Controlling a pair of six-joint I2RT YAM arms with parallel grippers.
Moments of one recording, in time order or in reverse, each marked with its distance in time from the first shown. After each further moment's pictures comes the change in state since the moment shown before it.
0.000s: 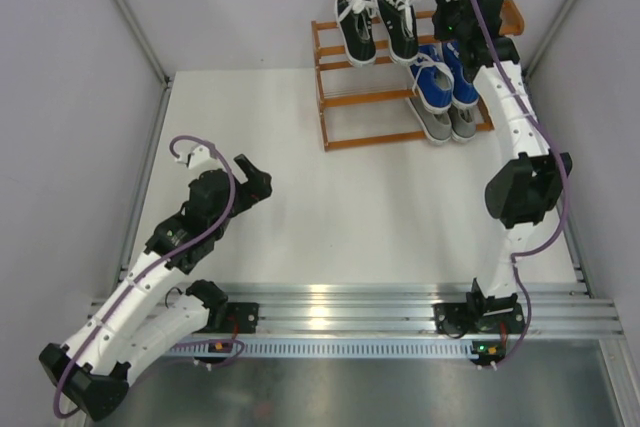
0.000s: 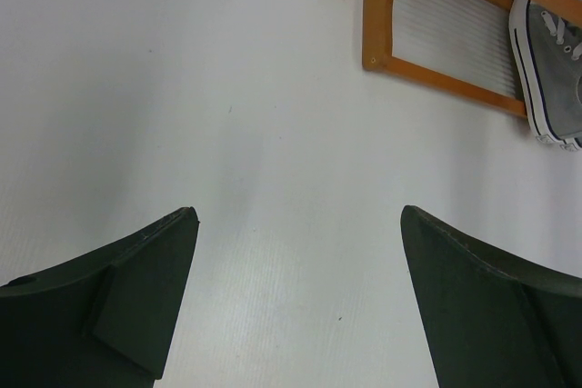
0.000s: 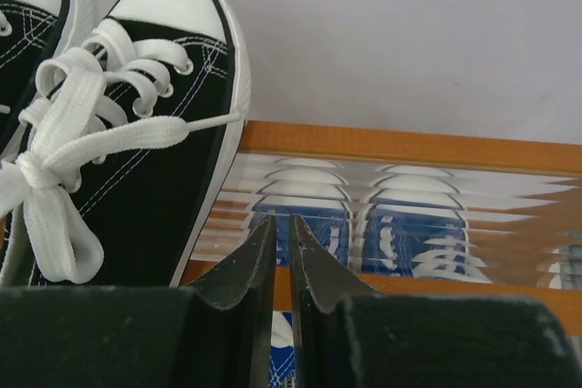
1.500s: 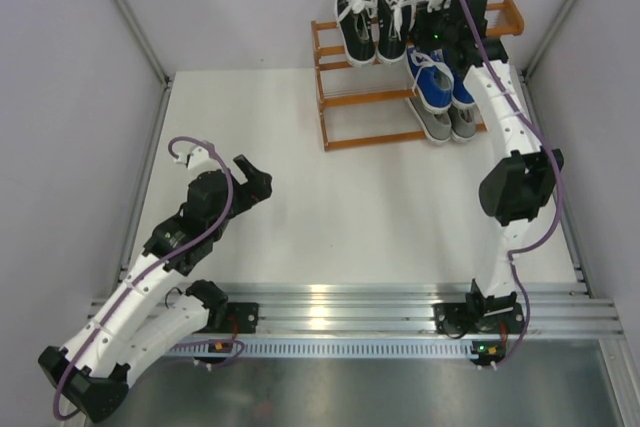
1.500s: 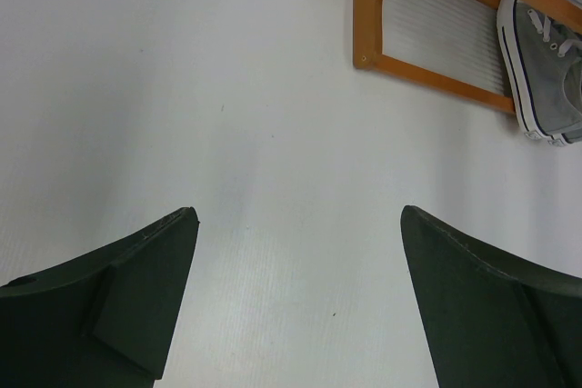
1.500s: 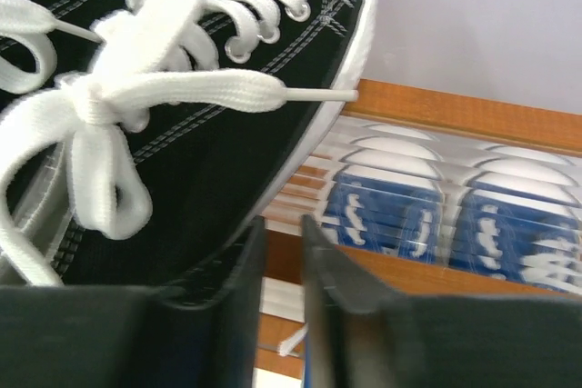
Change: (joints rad) left arm 0.000 -0.015 0.000 0.001 0.018 0.000; right arm 0.047 0.039 0.029 -0.127 -0.128 0.012
